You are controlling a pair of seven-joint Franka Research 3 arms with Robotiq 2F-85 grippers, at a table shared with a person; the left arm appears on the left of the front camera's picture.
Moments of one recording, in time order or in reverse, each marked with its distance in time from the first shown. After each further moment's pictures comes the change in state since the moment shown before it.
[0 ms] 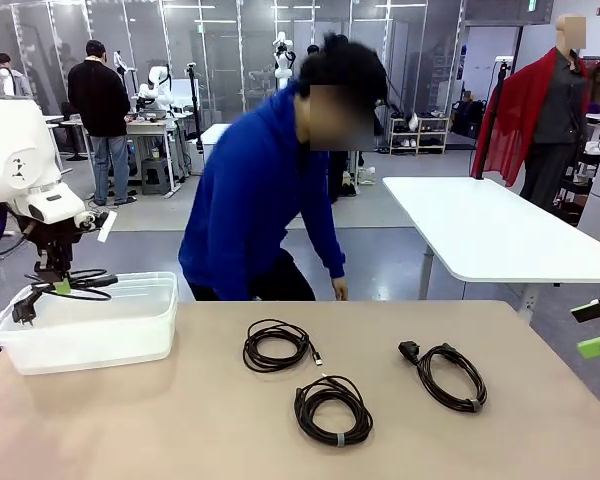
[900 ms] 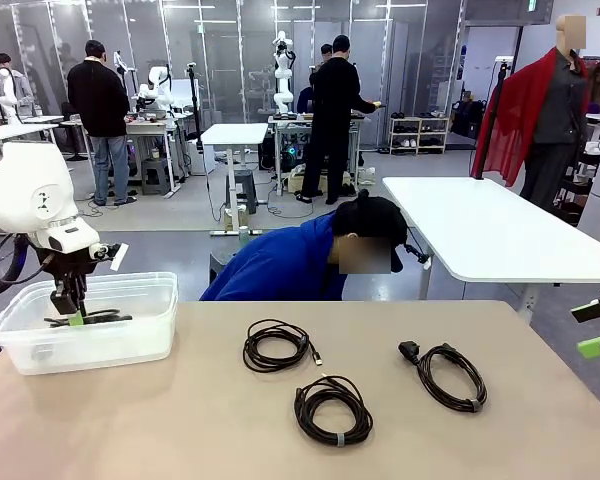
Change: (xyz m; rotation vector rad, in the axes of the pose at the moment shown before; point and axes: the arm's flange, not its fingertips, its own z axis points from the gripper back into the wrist) left arm 0.008 0.012 -0.071 -0.135 -0.029 0.006; right arm 0.000 0.000 0.000 0.000 0.000 0.000
